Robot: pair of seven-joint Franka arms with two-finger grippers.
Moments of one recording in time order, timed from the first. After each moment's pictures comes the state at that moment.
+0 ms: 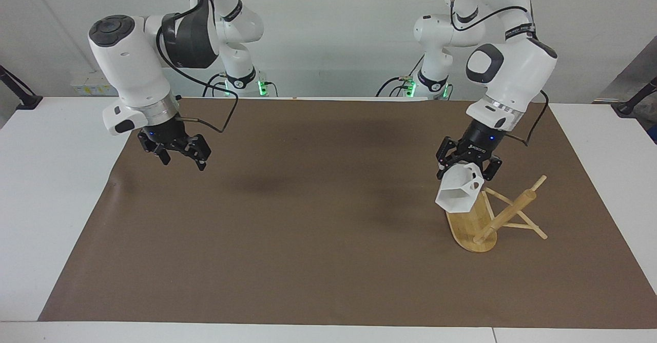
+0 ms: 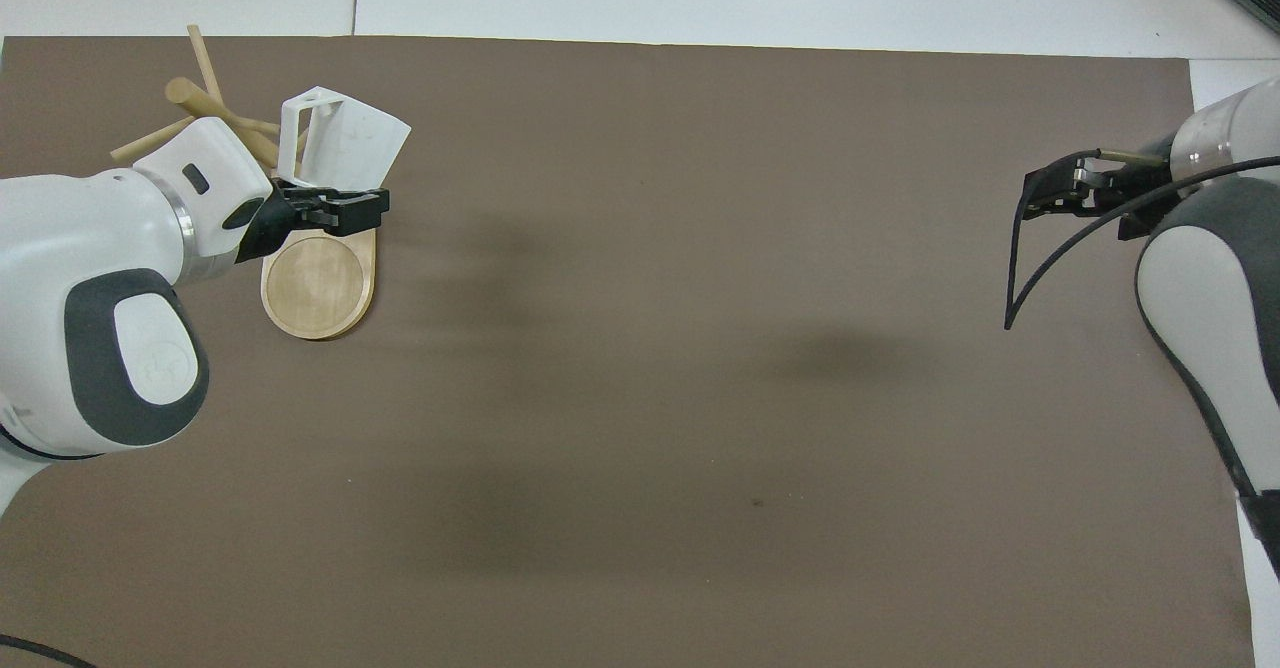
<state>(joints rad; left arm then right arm) -0.14 0.04 -0.08 -2.03 -0.48 2.52 0.35 -0.02 0.13 0.01 -1.63 0.00 1.82 0.20</state>
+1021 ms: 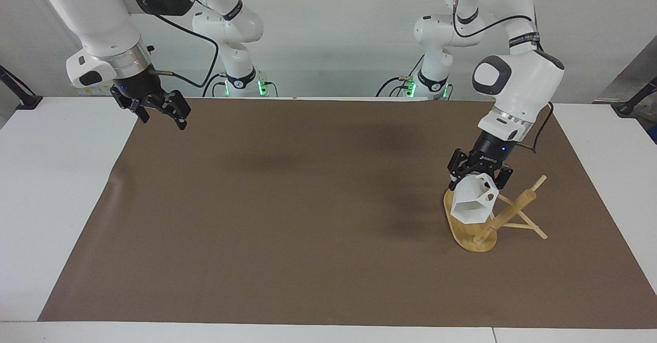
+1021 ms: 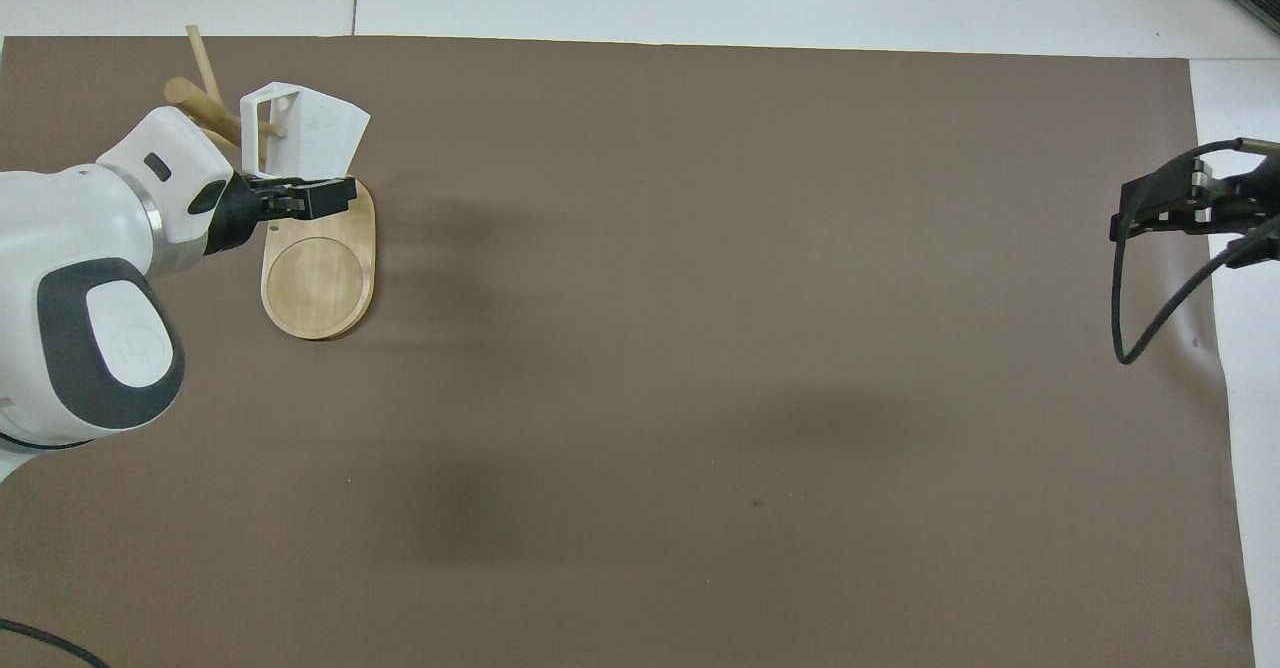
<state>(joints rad) -0.10 0.06 -0.06 -2.03 -0.48 2.55 0.29 -0.03 0.10 -0.02 -1.42 0.00 1.52 0.20</state>
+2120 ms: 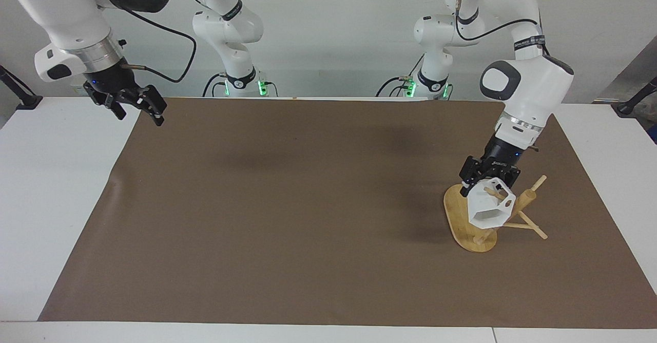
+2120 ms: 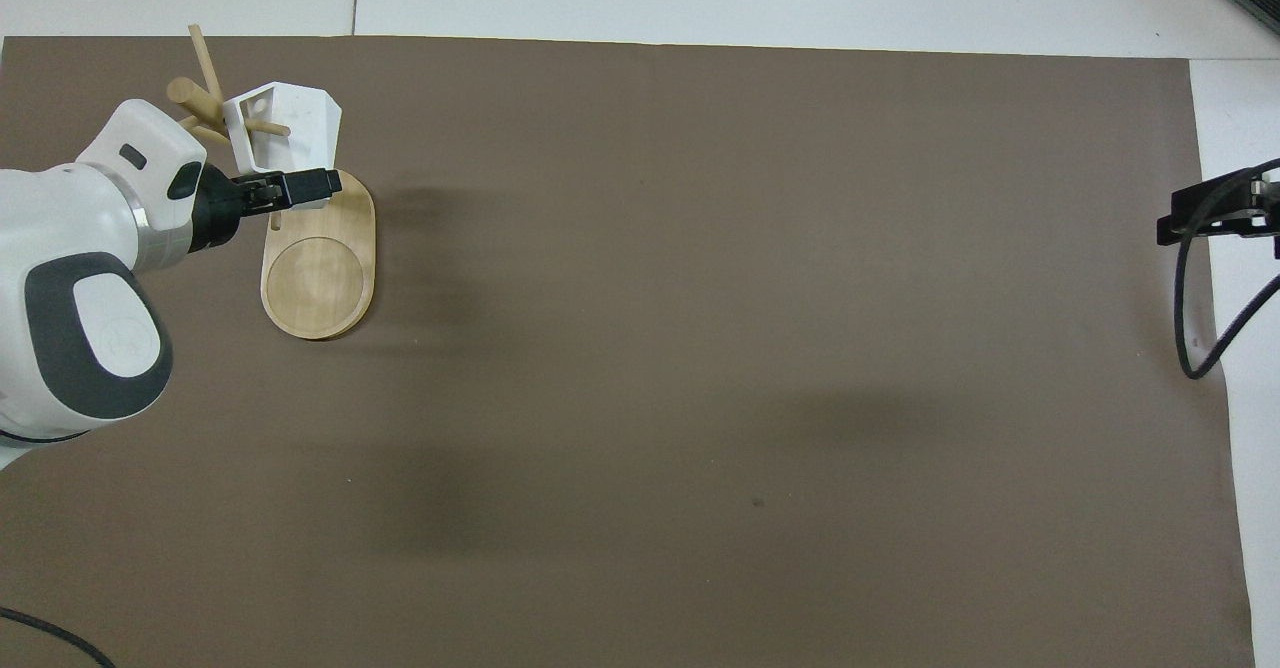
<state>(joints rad) -0.08 0.08 -0.05 -2.03 -0.48 2.55 0.17 -0.08 0.10 -0.01 -1.42 0.00 1.53 0.03</state>
